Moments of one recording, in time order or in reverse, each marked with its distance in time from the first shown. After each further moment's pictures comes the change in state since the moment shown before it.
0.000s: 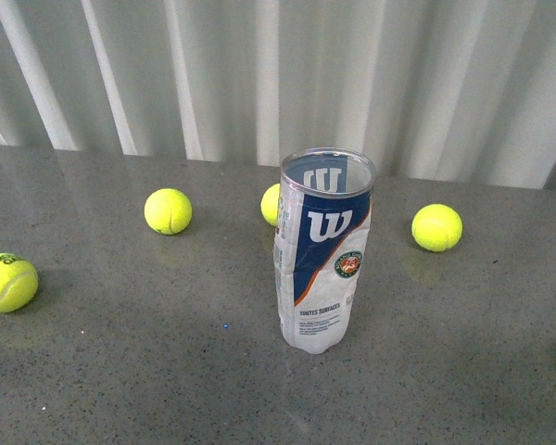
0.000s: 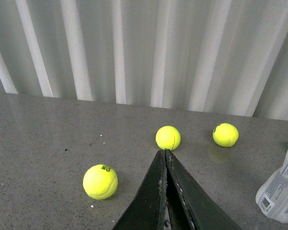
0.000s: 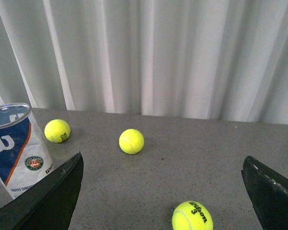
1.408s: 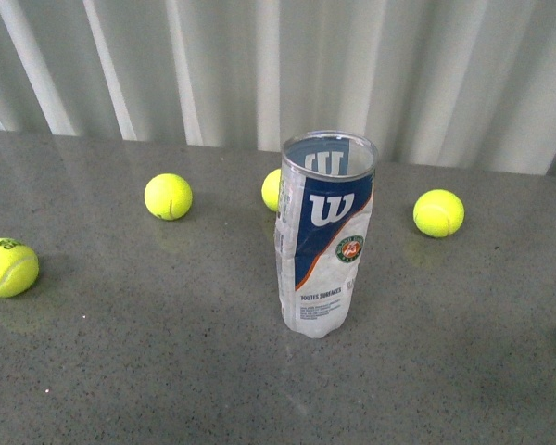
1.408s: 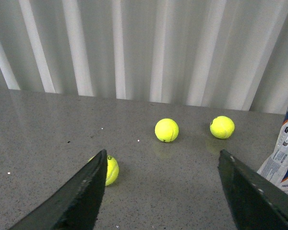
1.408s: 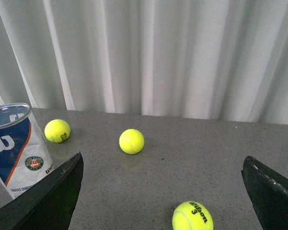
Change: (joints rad) left arm 0.000 -0.415 0.000 -0.422 0.000 0.000; right arm 0.000 0.000 0.000 0.000 0.000 0.000
